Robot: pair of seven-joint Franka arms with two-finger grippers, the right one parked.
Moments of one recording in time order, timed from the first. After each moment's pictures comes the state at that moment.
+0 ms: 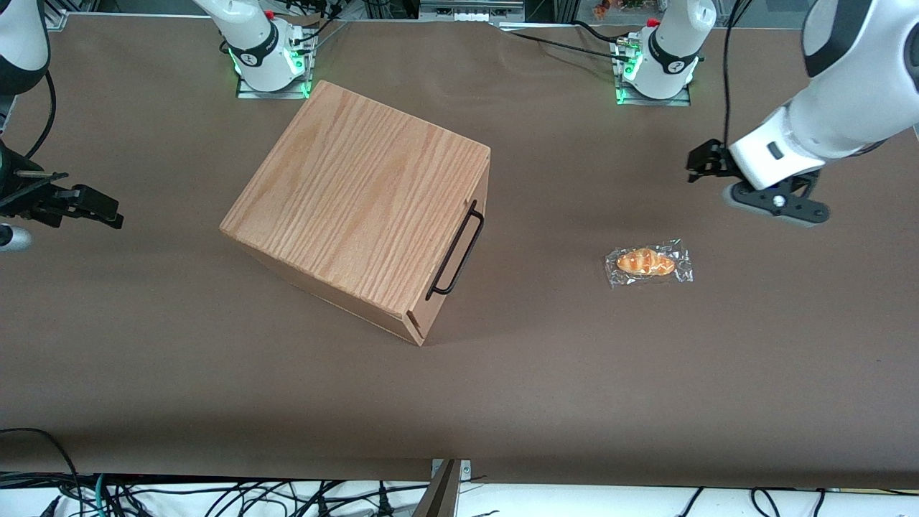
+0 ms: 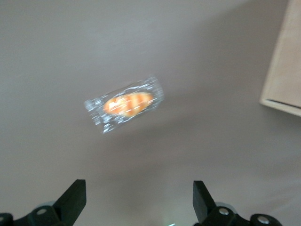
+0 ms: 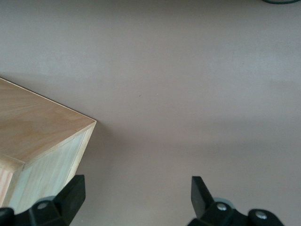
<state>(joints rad) -0.14 0.09 -0.07 -1.64 -0.09 1.57 0.08</state>
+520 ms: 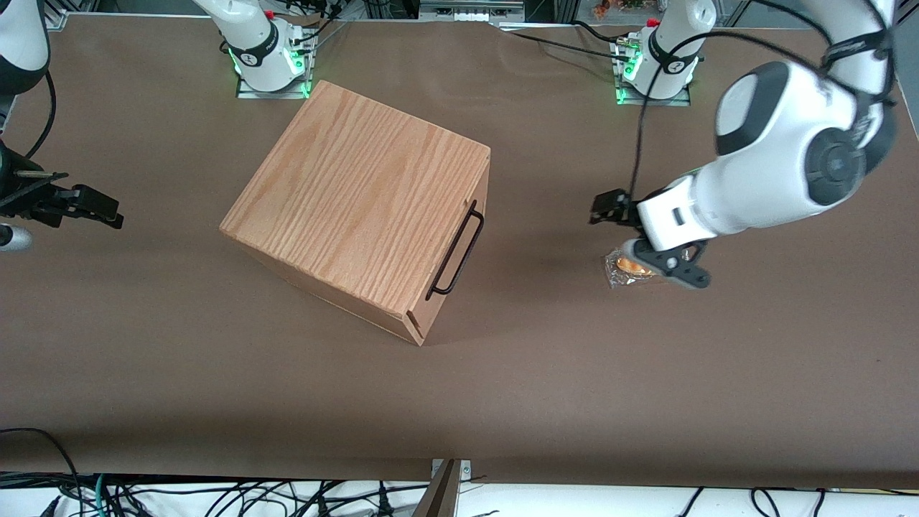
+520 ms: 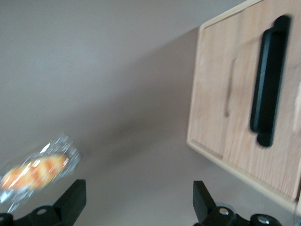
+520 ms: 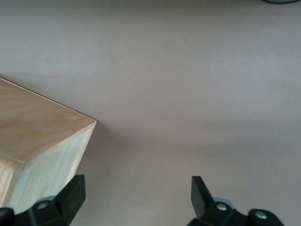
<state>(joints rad) -0.23 0.38 -0.11 -1.43 -0.32 1.74 0.08</state>
